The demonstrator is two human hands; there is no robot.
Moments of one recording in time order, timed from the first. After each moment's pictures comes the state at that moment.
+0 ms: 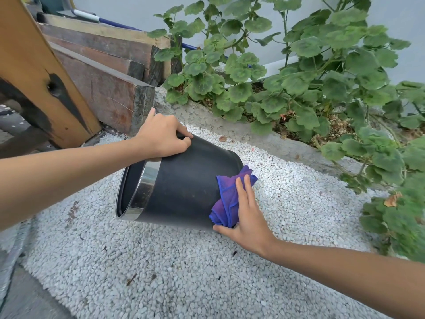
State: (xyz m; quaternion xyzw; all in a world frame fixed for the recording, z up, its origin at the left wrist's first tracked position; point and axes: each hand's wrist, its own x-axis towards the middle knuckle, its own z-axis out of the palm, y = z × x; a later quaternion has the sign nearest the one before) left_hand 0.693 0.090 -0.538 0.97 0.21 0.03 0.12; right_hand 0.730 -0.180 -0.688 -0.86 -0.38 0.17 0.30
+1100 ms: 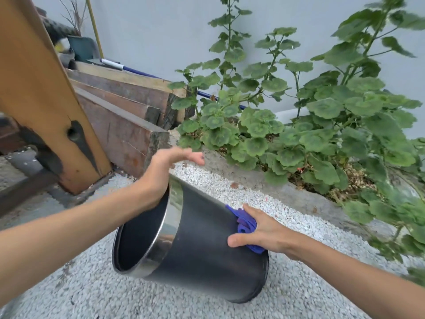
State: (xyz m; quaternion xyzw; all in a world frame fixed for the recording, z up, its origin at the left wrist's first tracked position) left_hand 0.690 0.115 -0.508 0.76 0.18 0.18 0.60; right_hand 0.831 -0.110 -0.610 -0.78 -0.32 0.42 0.33
